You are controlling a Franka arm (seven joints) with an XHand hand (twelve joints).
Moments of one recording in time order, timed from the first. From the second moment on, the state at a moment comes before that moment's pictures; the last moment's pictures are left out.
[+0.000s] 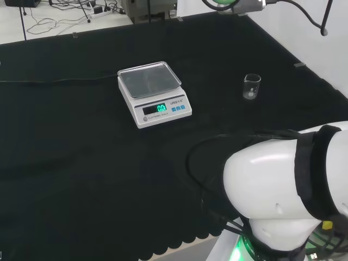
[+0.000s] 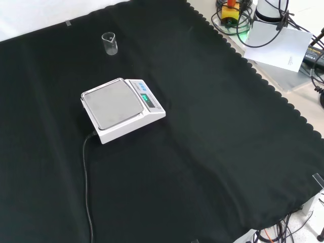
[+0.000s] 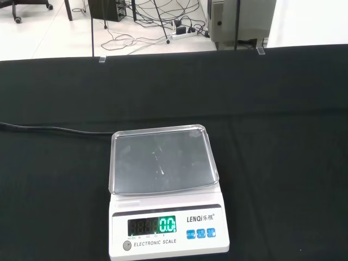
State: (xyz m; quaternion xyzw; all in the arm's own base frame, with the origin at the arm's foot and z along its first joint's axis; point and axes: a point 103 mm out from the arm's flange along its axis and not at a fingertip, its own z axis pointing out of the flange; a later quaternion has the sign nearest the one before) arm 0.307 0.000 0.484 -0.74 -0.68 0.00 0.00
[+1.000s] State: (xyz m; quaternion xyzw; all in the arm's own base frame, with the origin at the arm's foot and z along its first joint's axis) arm 0.347 -0.056 0.415 -0.76 -0.65 0.04 0.05
